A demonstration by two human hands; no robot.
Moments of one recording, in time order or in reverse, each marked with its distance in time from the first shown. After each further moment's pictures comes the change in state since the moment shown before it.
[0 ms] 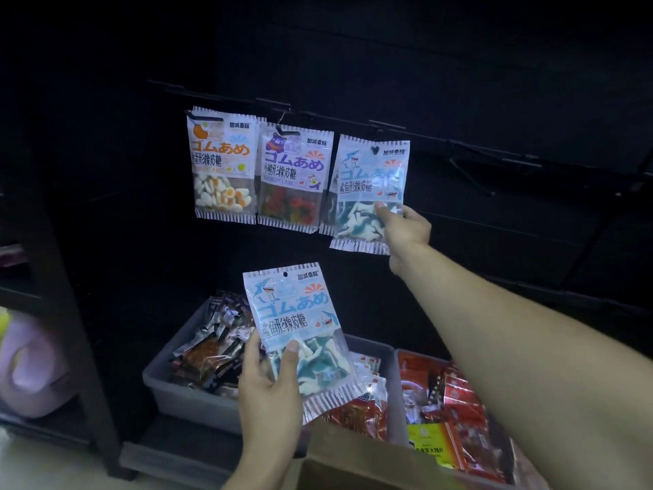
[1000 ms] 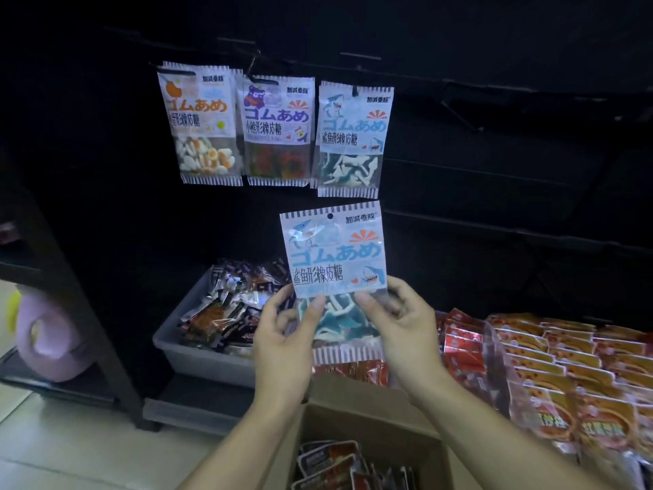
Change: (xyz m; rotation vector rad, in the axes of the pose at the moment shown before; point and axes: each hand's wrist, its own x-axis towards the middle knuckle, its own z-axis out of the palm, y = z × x) left_hand -0.018 0.000 0.015 0.047 -0.122 -0.011; right_hand -0.154 0.107 -0.105 -0.016 -0.289 -0.094
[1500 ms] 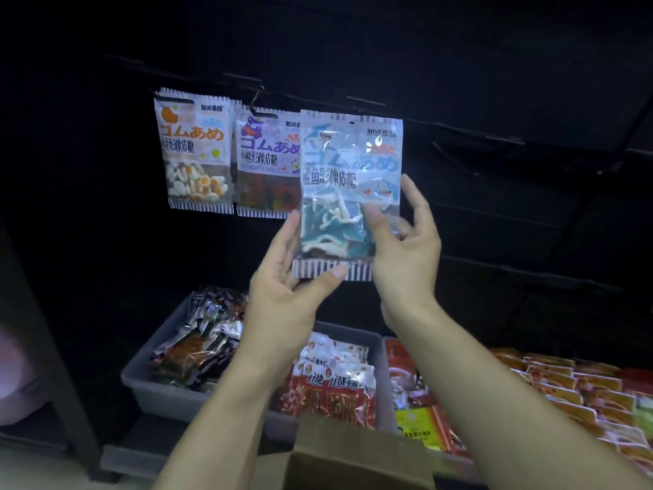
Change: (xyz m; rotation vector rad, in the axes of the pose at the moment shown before) left_hand 0.056 0.070 0.021 -0.099 -0.264 0.340; right_hand 0.076 -0.093 0.049 0.117 0.165 -0.296
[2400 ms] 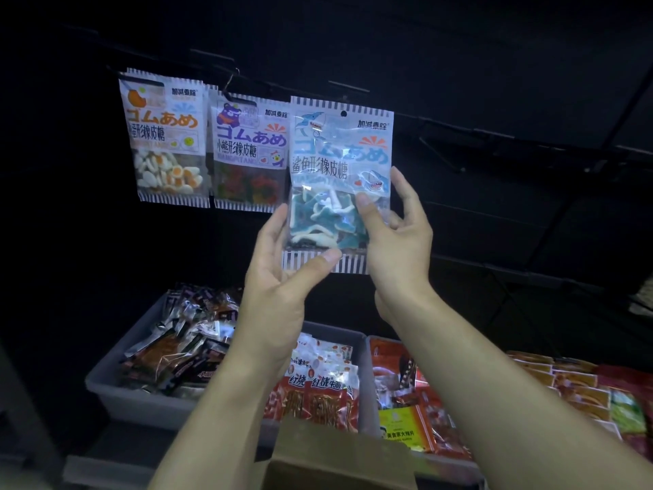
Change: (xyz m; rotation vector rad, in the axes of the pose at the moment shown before) left_hand 0.006 -0.002 0.021 -0.144 -0.028 -0.018; right_hand 0.019 -0.004 -0.010 -0.017 -0.011 0.085
